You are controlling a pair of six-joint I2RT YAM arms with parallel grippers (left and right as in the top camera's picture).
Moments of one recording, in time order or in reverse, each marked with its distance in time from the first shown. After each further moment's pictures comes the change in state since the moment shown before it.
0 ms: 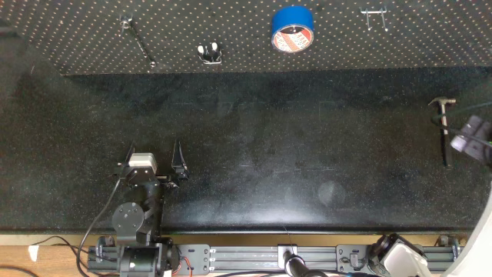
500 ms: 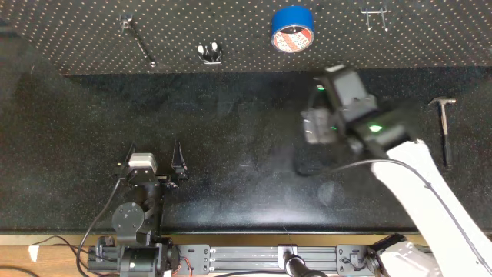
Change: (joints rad) left arm 0.000 0.000 0.000 0.000 0.000 0.000; right arm 1.073 0.093 0.003 0.079 0.015 0.298
